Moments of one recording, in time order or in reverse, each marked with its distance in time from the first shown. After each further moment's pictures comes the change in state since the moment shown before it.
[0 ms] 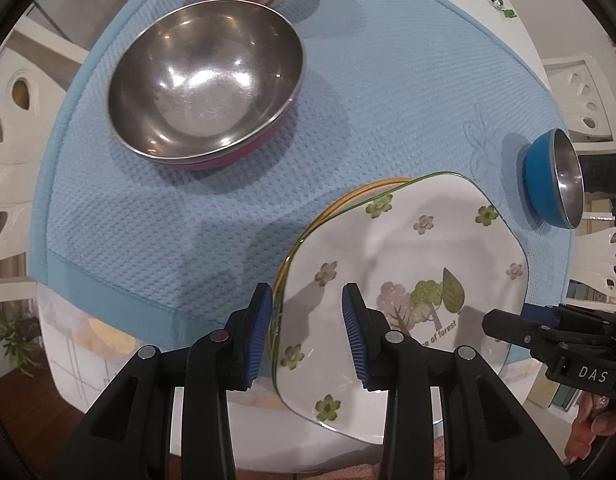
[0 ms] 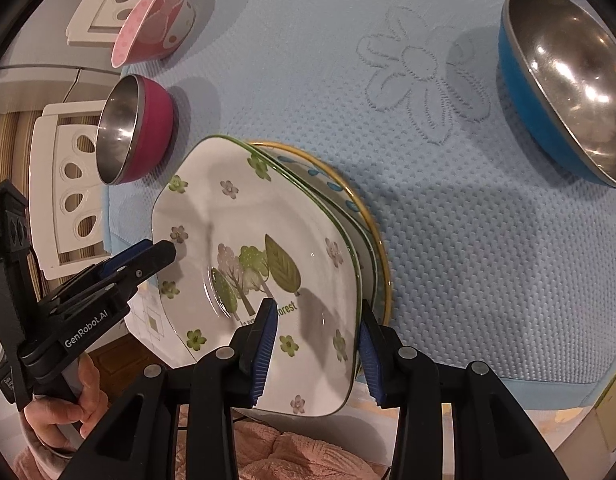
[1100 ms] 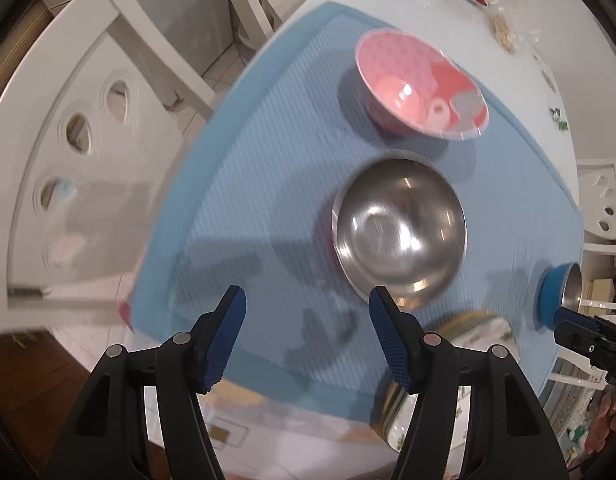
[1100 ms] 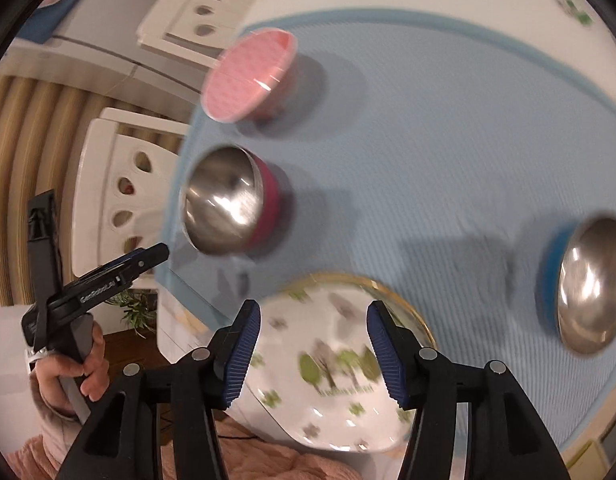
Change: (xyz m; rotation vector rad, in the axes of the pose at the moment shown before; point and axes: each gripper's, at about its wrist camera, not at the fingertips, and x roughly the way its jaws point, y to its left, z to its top) left arm -0.088 0.157 0.047 -0.196 -0.121 0.028; right arm -0.066 0.087 0.073 -0.218 -0.116 0.048
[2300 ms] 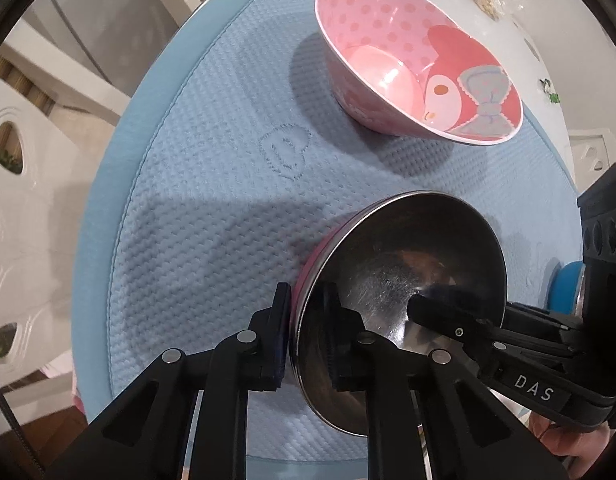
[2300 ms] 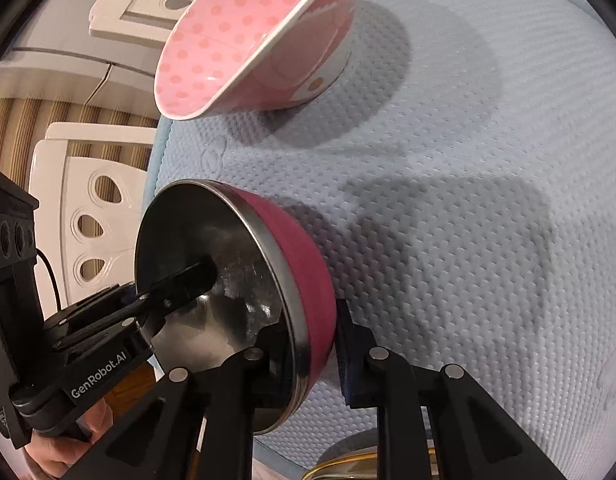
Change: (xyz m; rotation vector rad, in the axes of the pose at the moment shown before) left arm 0.084 -0.031 0.028 0.112 0.076 -0.106; right arm 0.152 0.019 0.057 0.089 0.033 0.034
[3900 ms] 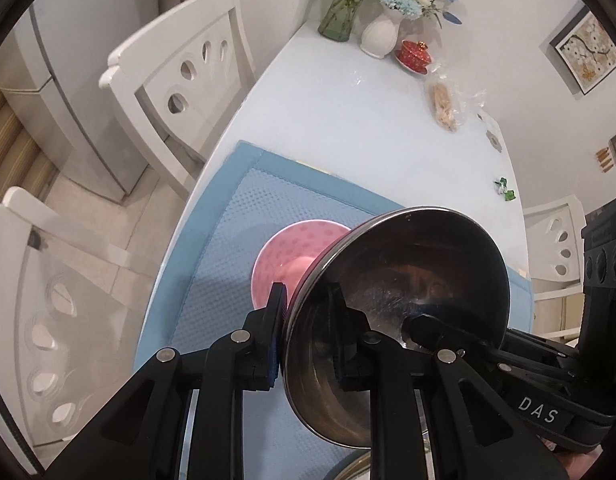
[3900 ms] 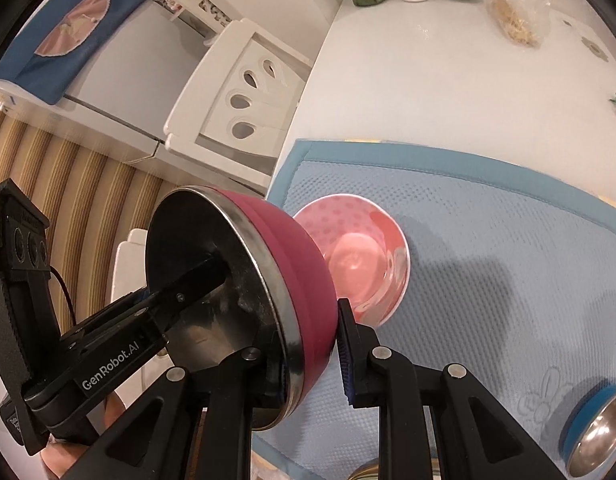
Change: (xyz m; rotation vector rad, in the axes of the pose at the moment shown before) left arm -0.114 -0.031 0.103 0.011 -0.283 -0.038; right arm -0.148 0.043 0.079 -0.072 -0.257 0.028
